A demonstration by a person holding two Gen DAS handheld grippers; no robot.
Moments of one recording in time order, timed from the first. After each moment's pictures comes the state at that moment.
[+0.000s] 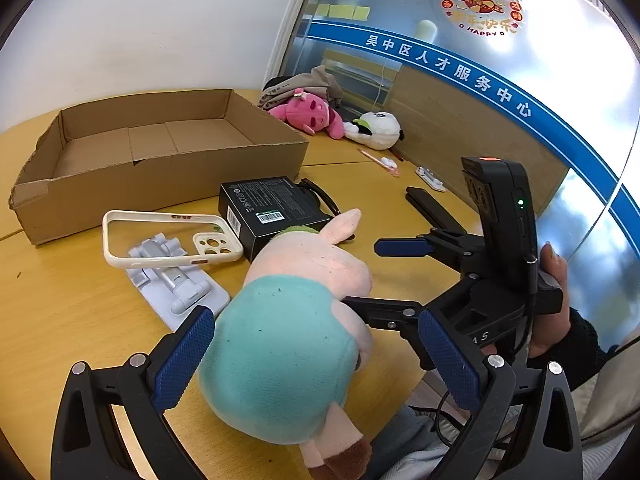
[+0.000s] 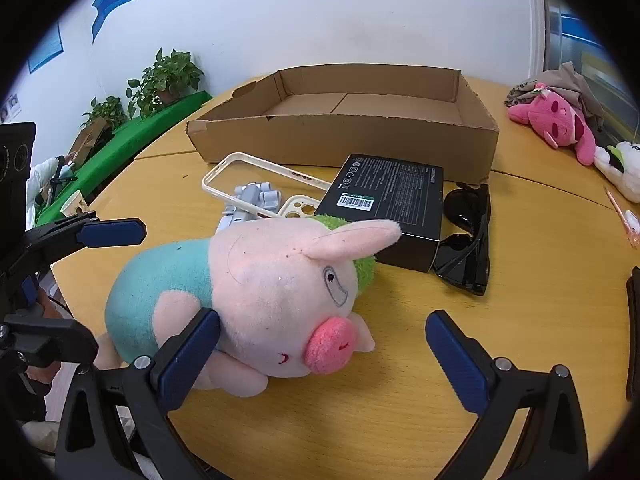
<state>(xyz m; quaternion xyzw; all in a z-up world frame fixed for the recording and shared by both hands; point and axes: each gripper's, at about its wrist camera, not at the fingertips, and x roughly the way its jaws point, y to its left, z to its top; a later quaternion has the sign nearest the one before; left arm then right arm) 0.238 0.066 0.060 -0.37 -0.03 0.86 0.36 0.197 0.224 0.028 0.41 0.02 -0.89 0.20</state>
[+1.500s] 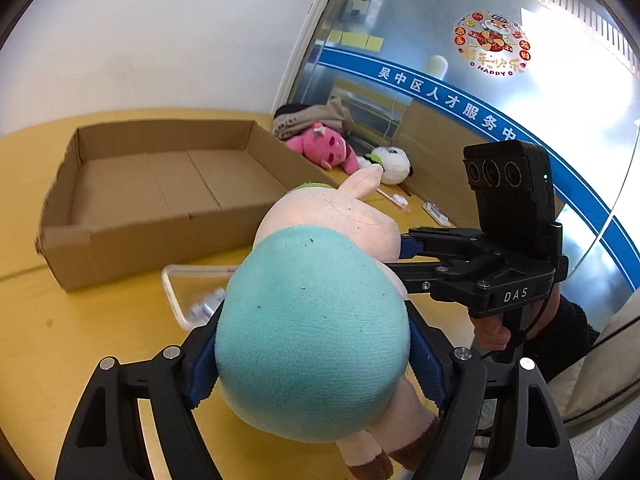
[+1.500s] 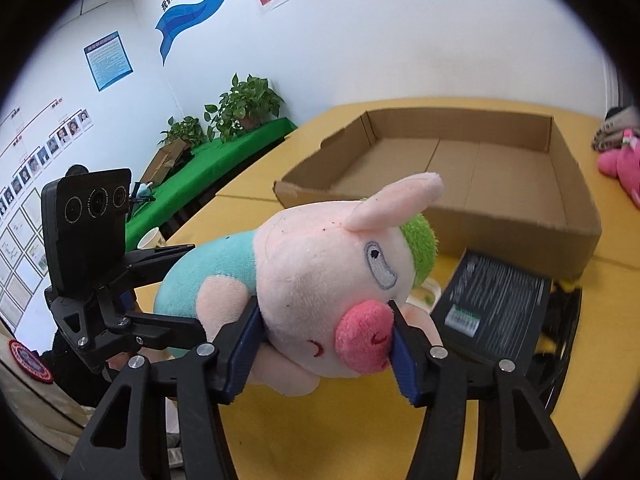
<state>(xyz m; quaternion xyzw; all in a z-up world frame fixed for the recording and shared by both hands) 0.180 0.000 0.094 -0.34 -0.06 0.86 0.37 0.147 0.180 0.092 0.37 -0.03 -0.86 0.35</state>
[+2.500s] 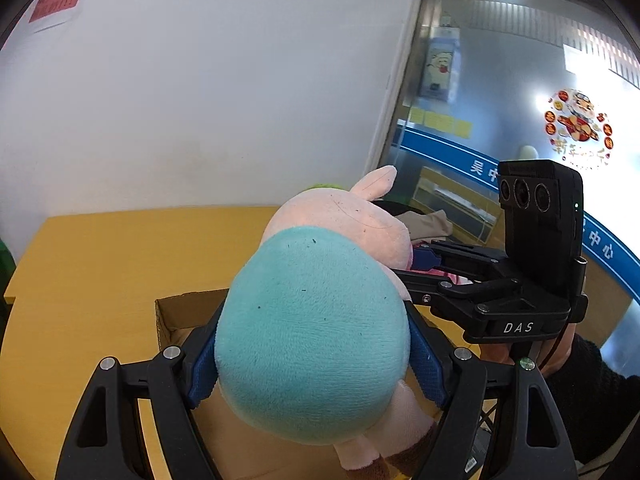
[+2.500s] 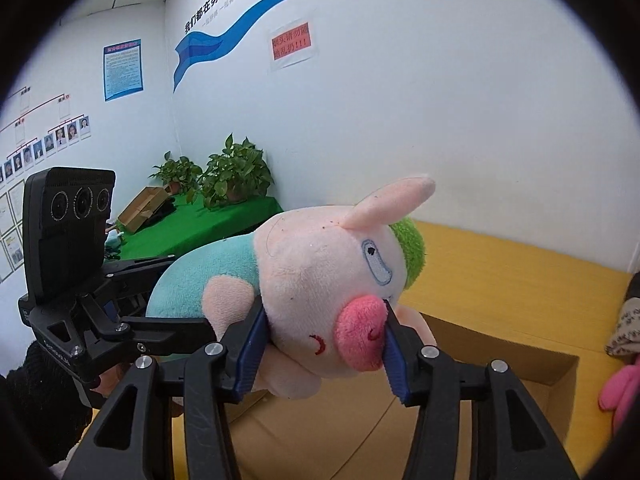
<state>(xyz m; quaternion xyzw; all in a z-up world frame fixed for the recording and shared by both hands) -0.093 -0.081 0.204 -0.26 -0.07 0.93 0.27 -0.120 0.091 0.212 0.25 0.03 -0.90 0.37</state>
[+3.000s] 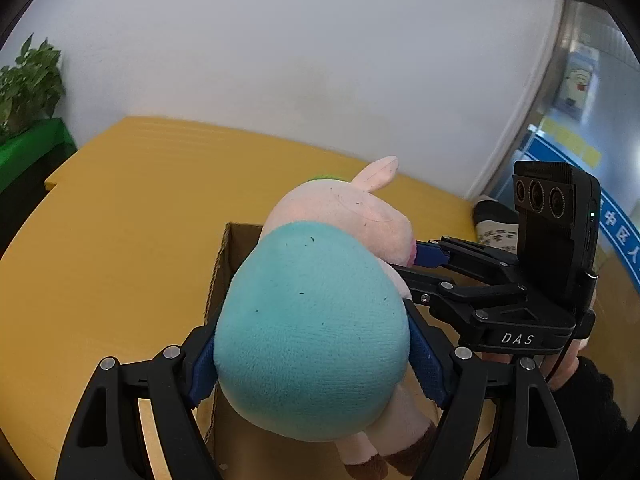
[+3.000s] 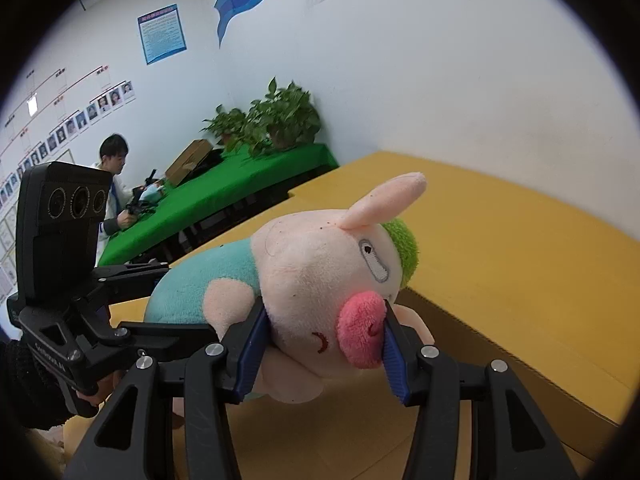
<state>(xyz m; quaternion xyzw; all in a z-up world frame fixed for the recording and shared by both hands) -0.175 -0.086 0.102 -0.35 -0.15 0.92 0.07 -0.260 0.050 0.098 0.32 0.05 -0.80 0.50</state>
